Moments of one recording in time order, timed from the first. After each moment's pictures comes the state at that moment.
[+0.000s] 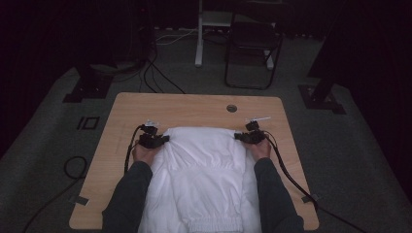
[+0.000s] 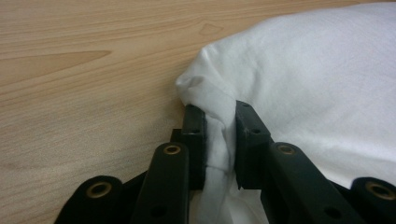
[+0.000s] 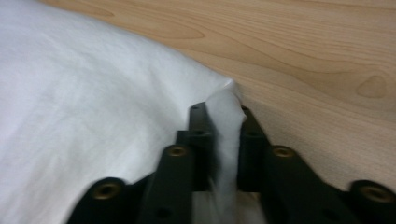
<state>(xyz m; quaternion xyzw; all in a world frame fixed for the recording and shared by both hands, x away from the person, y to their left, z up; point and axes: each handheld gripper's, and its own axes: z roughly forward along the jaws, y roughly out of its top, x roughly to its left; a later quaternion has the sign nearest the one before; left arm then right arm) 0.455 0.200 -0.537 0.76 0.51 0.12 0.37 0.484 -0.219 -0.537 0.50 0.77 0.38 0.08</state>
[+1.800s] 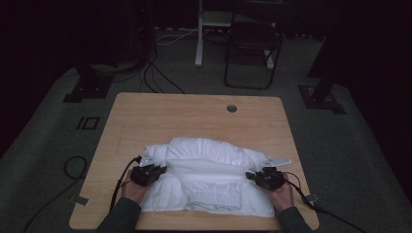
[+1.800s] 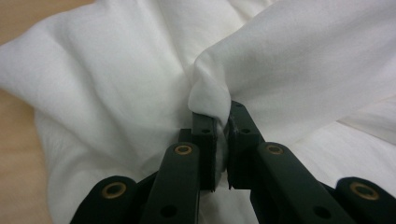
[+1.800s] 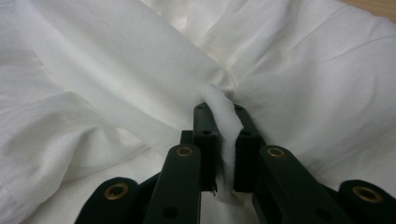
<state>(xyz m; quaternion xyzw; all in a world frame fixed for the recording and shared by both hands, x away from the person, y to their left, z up) 0.327 0.198 -0.537 0.82 0.41 0.15 0.37 0.319 -0.257 -0.542 0.41 0.81 0.41 0.09</state>
